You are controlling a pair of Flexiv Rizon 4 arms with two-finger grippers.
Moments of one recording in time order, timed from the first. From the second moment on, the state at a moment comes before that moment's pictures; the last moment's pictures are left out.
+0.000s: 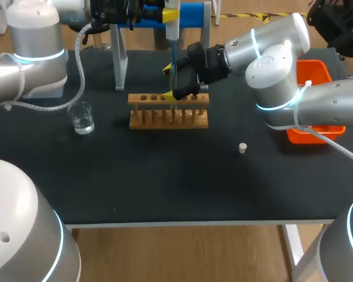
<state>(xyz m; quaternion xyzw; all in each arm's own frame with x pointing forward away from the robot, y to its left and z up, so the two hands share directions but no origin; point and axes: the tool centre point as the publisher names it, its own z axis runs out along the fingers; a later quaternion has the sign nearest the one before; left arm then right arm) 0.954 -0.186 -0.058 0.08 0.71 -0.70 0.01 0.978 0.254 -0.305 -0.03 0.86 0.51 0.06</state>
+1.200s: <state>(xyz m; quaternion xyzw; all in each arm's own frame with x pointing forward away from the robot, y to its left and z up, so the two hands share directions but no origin) 0.957 -0.186 -0.073 0.07 0.70 -0.71 0.01 0.978 0.254 -0.305 -0.03 0.86 0.51 0.06</state>
